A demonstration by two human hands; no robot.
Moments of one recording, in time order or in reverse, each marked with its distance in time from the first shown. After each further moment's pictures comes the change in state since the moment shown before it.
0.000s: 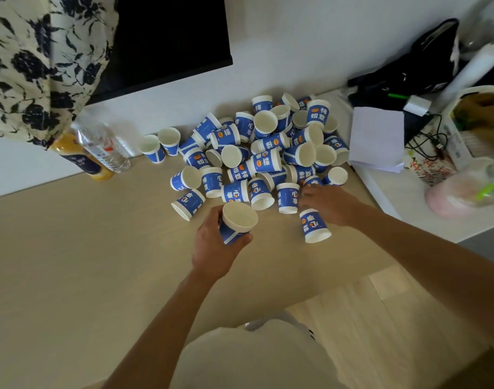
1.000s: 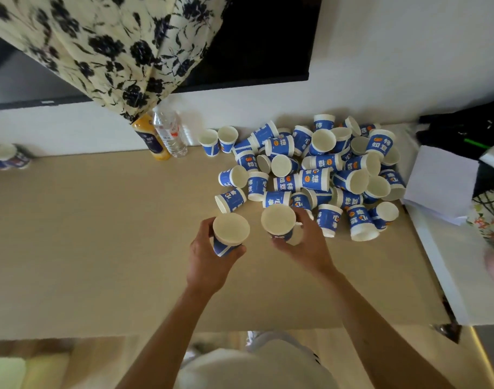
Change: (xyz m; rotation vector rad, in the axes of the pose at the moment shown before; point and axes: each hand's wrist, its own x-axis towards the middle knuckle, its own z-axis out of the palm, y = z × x) left_hand -0.047 -0.018 -0.044 -0.122 0.354 -0.241; right_hand 0.046 -0.141 0.009 1.035 0.499 0.183
